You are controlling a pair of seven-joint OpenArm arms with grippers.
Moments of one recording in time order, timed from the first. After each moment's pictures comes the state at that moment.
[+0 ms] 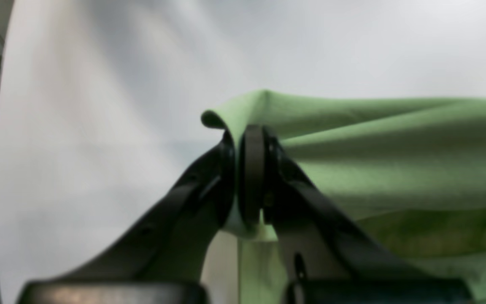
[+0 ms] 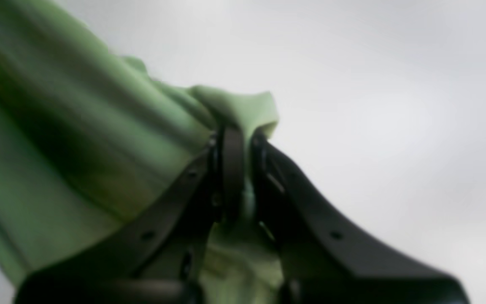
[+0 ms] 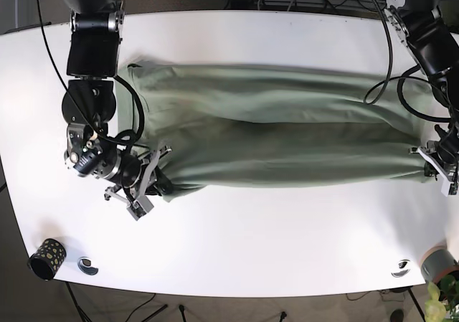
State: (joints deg) left arm -16.8 -22.6 -30.2 70.8 -4.7 -36.5 42.5; right arm 18.2 14.6 4.6 83.2 22.4 40.1 -50.8
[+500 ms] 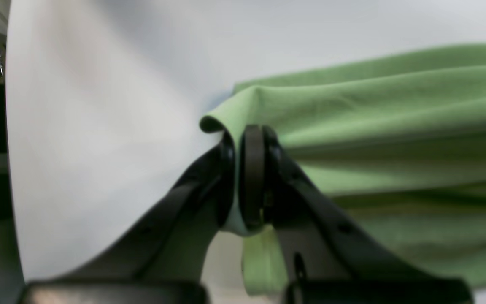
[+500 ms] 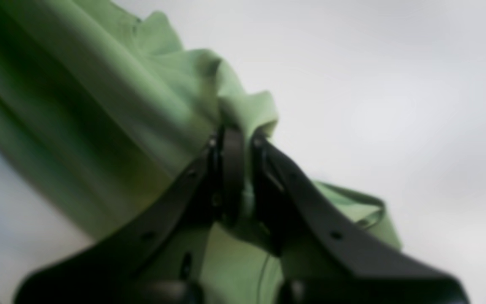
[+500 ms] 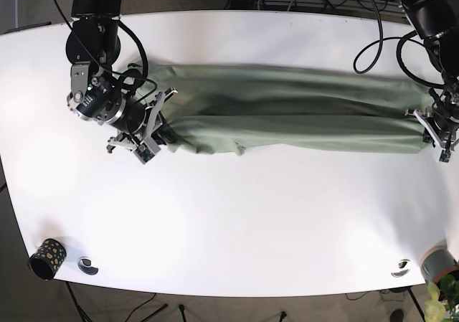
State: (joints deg) left arm -3.2 -22.6 -30.4 81.9 -4.3 -37.6 43.5; right arm -1.1 14.5 6.0 103.2 22.0 40.1 -52.3
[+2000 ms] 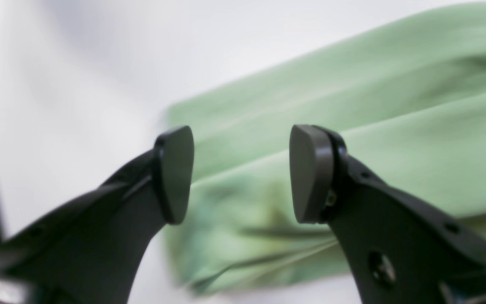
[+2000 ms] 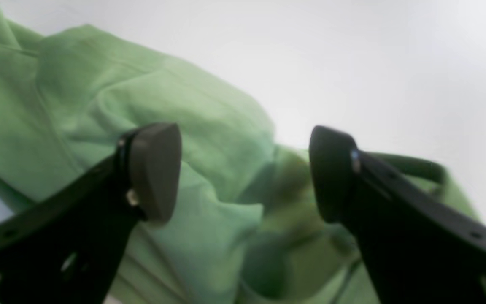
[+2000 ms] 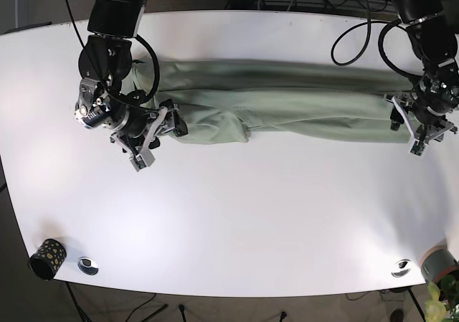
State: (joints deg) left arm 2.3 -18.1 -26.1 92.4 -4.8 -39.8 48.0; right arm 6.9 6.0 15.3 85.1 21.5 39.7 -59.2
